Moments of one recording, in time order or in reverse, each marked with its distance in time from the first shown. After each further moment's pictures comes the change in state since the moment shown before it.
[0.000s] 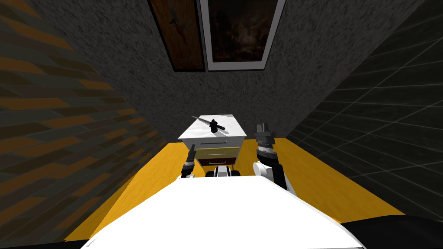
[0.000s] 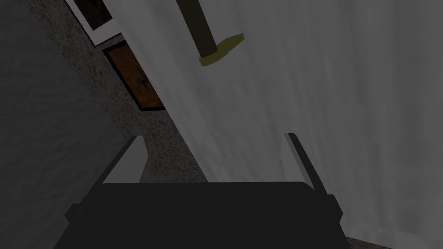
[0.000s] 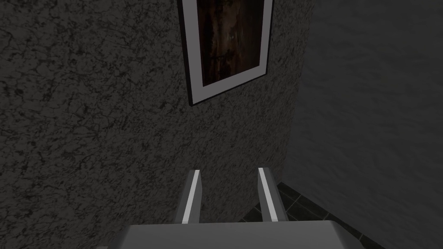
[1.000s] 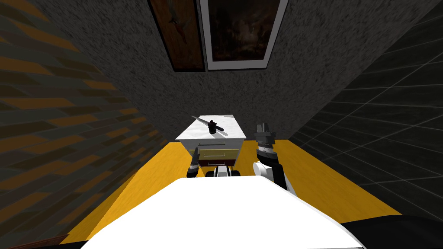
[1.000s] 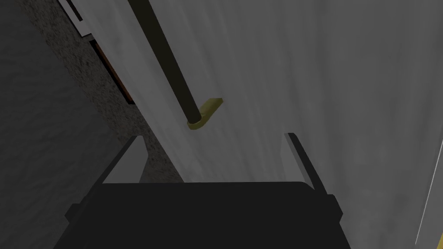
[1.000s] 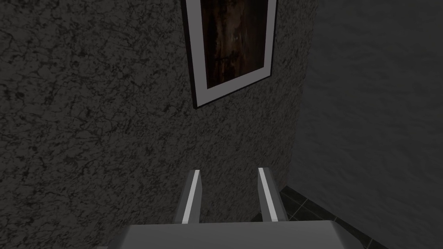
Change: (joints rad) left arm -0.070 -0.082 0.006 0.247 -0.010 -0.165 -0.017; right arm 0.000 0.000 0.000 0.000 0.000 0.000 0.000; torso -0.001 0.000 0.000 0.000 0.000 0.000
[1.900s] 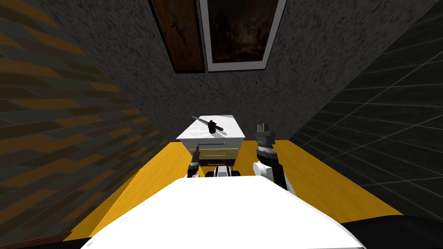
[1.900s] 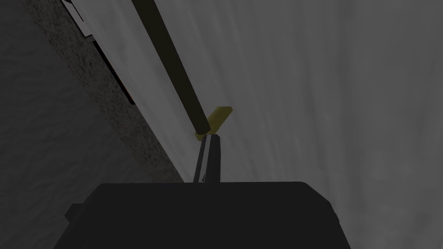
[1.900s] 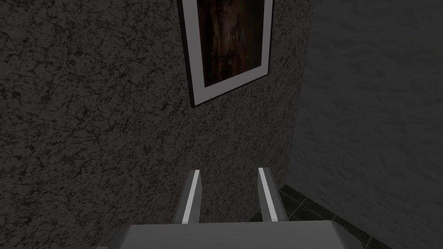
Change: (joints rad) left arm -0.037 0.008 0.003 -0.010 0.004 0.043 0.007; right arm 0.000 0.000 0.000 0.000 0.000 0.000 0.000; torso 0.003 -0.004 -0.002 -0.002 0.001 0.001
